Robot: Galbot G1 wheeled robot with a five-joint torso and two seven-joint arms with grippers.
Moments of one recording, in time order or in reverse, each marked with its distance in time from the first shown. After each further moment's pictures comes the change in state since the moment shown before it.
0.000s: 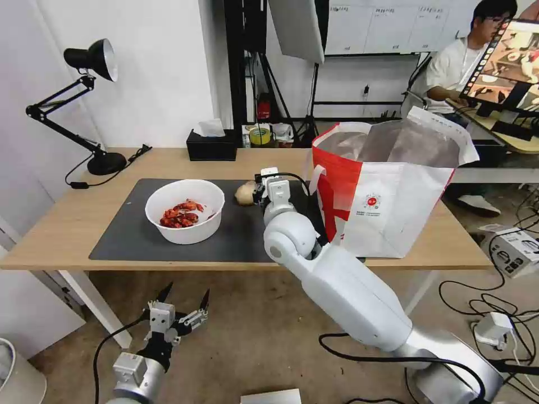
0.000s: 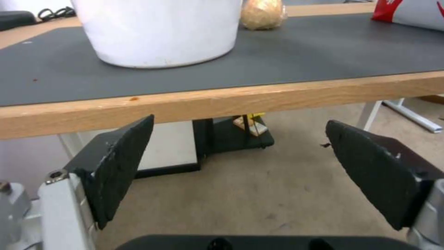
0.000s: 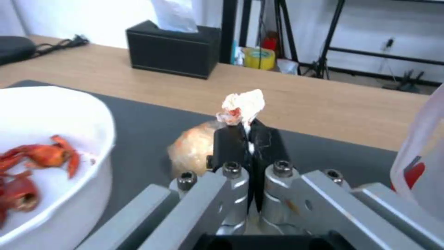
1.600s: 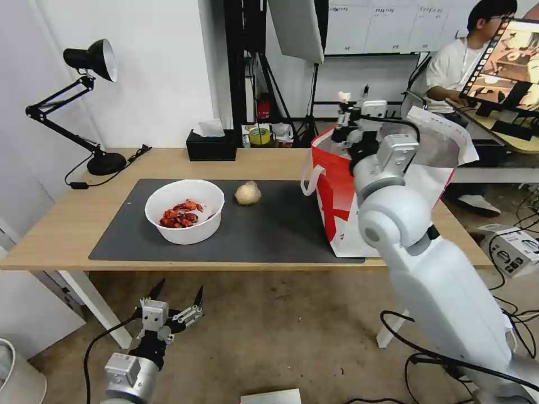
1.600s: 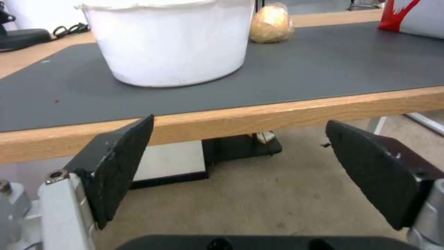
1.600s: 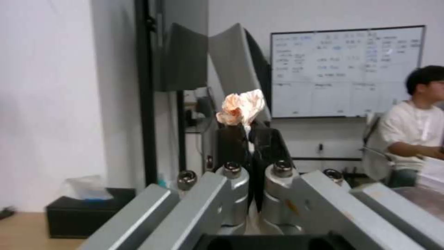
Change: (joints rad) left arm -0.003 0.004 -0.025 -0.018 0.006 0.001 -0.001; right arm -0.073 -0.229 0.404 0.249 -0.117 0.167 -0.192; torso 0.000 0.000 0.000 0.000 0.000
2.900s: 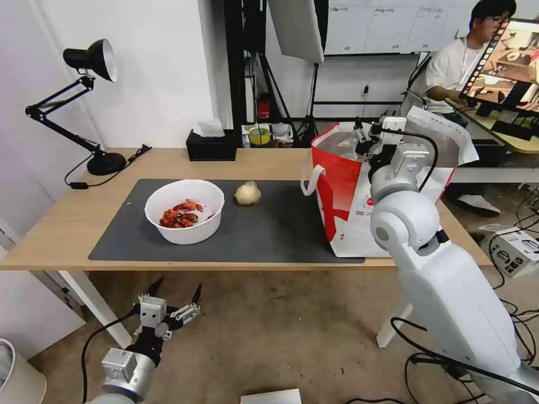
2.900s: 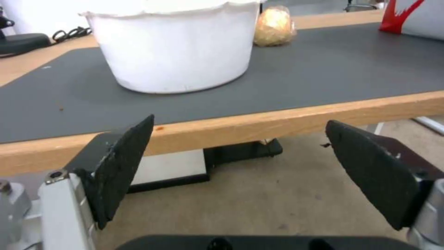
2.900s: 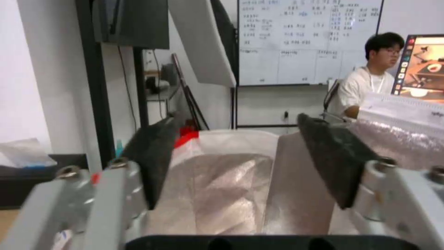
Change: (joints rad) left arm -0.014 0.048 -0.012 0.005 -0.041 0.003 -0.003; right arm -0.076 -0.008 0.046 -0.039 -0.006 -0.047 0.053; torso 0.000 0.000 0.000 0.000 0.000
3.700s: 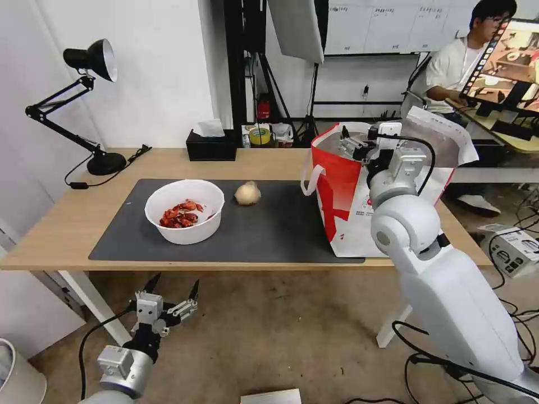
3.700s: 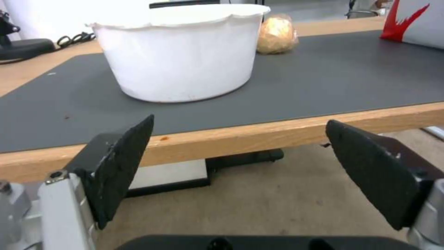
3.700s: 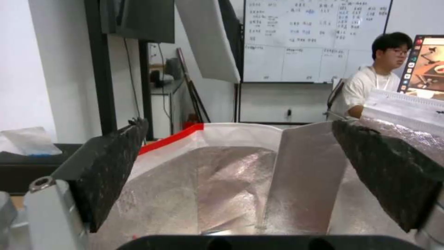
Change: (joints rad) left arm -0.002 -0.002 -0.008 -0.011 -0.006 0.001 -0.001; right arm -0.009 -0.021 -0.002 0.020 0.007 -0.020 -0.014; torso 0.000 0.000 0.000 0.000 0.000
